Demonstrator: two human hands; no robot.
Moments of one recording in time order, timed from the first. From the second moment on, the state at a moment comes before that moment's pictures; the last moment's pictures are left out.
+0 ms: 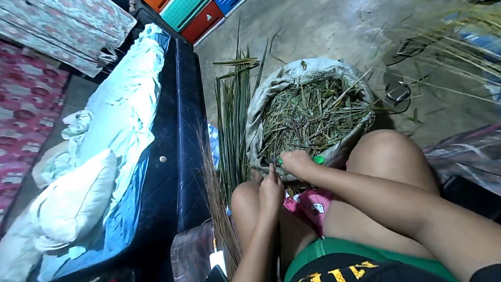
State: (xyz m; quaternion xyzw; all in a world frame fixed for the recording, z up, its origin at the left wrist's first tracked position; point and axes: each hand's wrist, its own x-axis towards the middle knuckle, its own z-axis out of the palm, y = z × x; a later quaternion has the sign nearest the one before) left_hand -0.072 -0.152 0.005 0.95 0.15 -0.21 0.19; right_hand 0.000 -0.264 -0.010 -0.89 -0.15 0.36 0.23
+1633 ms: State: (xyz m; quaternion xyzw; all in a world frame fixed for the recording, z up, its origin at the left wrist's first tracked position) left_hand -0.081 -0.137 0.013 0.76 0.19 -0.14 0.60; right_hand 0.016 -0.288 0.001 -0.90 -0.13 0.30 0.30
